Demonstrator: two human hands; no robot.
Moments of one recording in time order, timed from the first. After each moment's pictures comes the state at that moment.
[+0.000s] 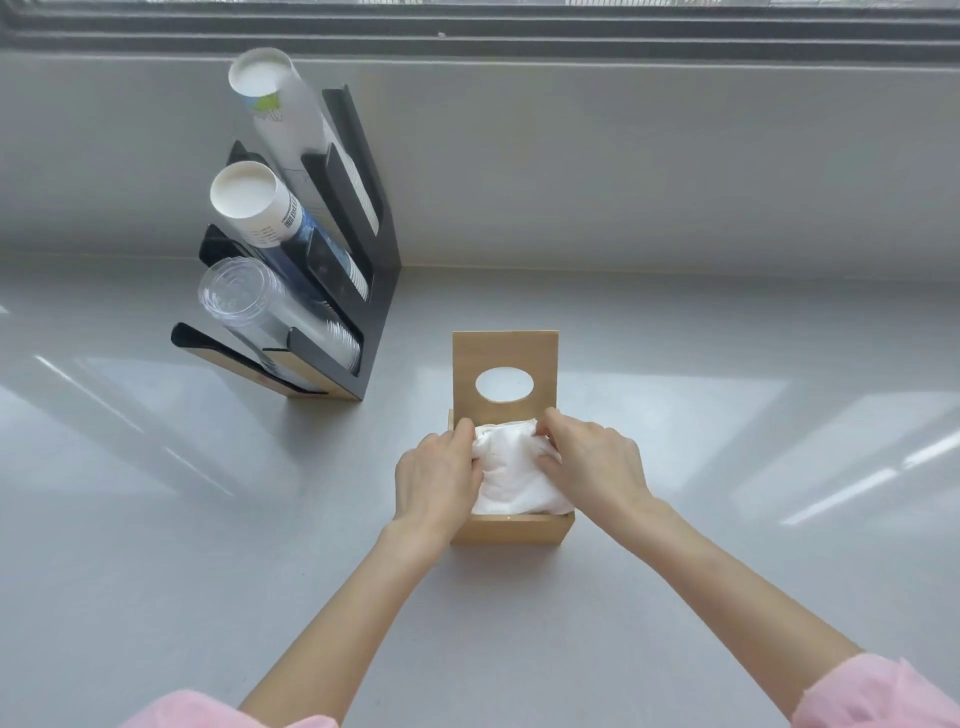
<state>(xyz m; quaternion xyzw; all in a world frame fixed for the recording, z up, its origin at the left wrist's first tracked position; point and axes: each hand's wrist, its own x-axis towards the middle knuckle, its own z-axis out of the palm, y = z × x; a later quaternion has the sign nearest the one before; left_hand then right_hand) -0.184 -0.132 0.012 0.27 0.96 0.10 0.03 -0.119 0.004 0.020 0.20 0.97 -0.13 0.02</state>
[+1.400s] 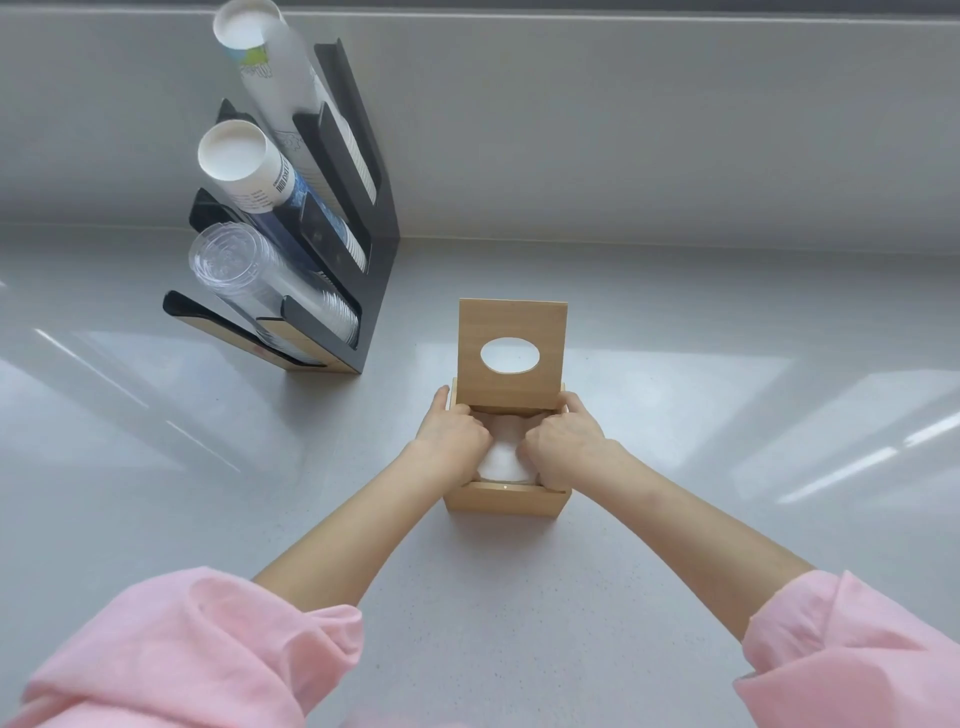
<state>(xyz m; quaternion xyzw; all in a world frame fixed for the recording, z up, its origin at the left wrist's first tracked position) -0.214 -0.114 -0.008 0.49 0.84 -0.21 0.14 -0.143 -0.003 0.006 -0.02 0.96 0.13 0.25</state>
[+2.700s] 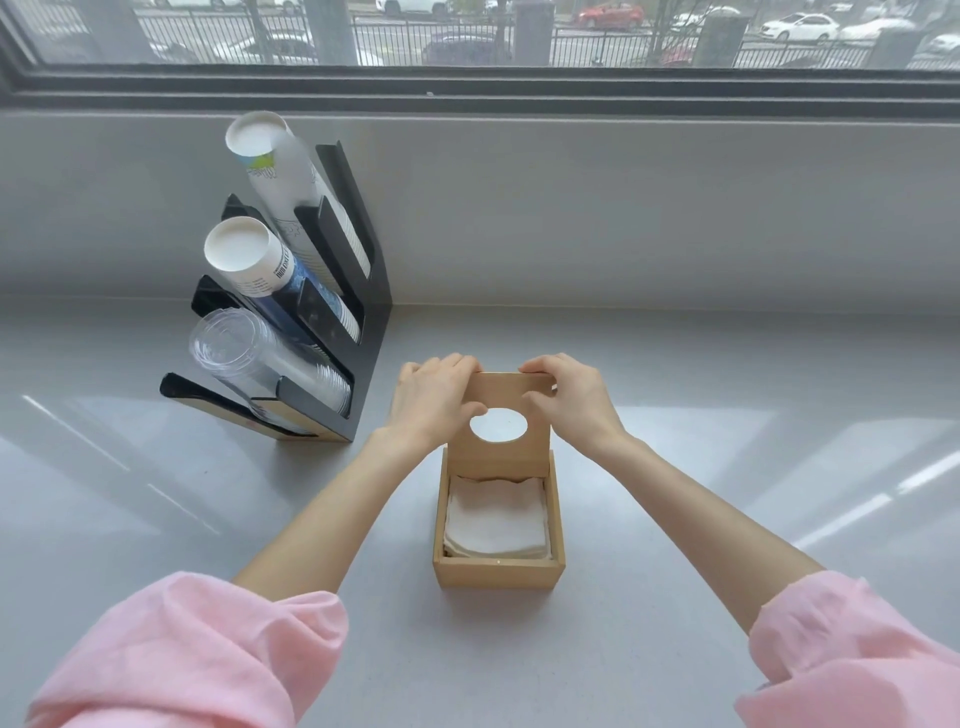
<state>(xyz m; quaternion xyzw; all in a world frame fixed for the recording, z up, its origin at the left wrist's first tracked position) -0.270 -0.090 0.056 0.37 0.92 0.11 0.02 -0.184 0.046 0.053 0.20 0.90 -0.37 -0.10</state>
